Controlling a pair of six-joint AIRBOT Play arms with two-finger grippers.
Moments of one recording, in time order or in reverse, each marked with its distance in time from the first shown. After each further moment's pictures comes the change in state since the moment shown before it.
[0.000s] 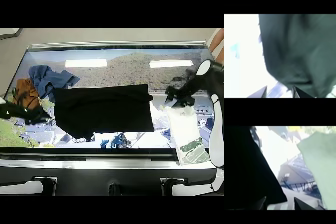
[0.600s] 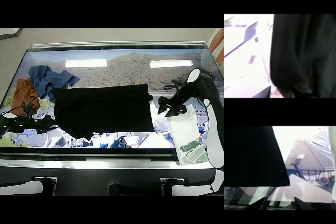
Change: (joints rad) left arm 0.003 0.007 -0.255 -0.175 0.258 0.109; right arm 0.039 0.004 -0.100 0.043 0.038 -0.108
